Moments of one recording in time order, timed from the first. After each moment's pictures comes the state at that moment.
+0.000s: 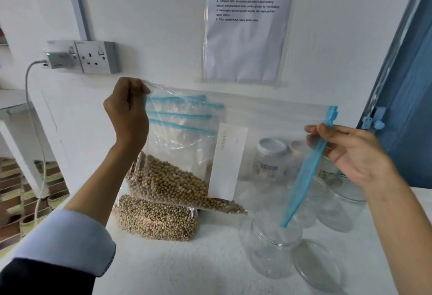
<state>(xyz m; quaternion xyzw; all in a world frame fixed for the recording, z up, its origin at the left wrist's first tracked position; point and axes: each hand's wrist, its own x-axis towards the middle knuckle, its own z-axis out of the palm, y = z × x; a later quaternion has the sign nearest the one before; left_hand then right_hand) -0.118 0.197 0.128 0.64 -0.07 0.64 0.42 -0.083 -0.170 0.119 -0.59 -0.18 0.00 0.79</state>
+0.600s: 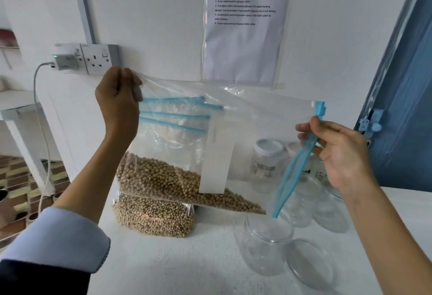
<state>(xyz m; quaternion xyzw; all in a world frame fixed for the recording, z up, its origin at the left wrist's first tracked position) -0.145 0.177 0.153 0.61 -0.06 0.59 0.53 -0.107 -0.151 0.122 -0.59 -0.13 -0.12 0.79</state>
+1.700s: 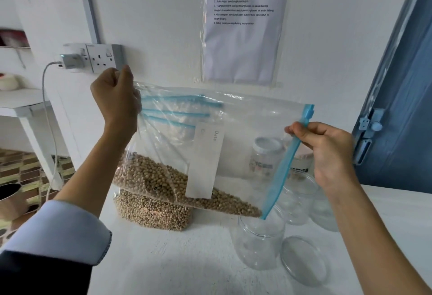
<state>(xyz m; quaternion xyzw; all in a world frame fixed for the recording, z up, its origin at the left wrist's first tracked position) -0.155 0.159 0.164 0.53 0.02 0.59 0.61 -0.111 -0.150 0.122 -0.62 -0.12 -0.13 0.77</state>
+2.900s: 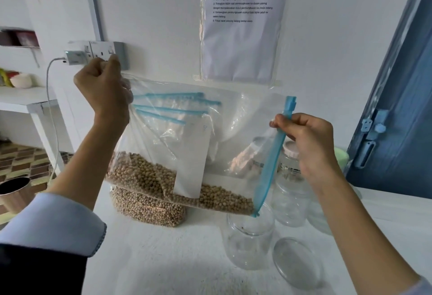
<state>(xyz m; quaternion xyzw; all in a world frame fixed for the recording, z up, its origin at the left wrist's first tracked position) -0.159 0.150 0.168 0.49 0.00 0.63 0.60 -0.102 -0.144 0.123 -0.65 -0.16 -0.11 0.73</state>
